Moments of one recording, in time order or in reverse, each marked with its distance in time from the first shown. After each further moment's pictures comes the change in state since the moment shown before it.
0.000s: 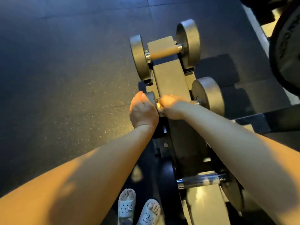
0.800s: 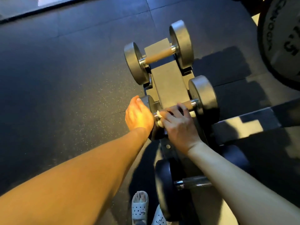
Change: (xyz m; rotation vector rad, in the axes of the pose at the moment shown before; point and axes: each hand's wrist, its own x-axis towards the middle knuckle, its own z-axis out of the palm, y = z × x) left_hand -0.010 0.011 -0.005 0.141 0.046 0.084; right_hand -0.027 0.048 0.099 -0.276 0.820 -0.376
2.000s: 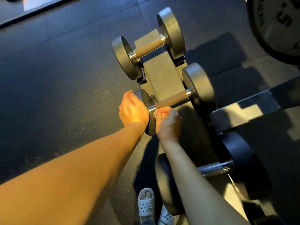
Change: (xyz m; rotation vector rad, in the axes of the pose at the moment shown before) left_hand 0.001 -0.005 0.003 0.023 0.020 0.056; right_hand 0.023 -0.063 0.016 1.068 0.156 1.272
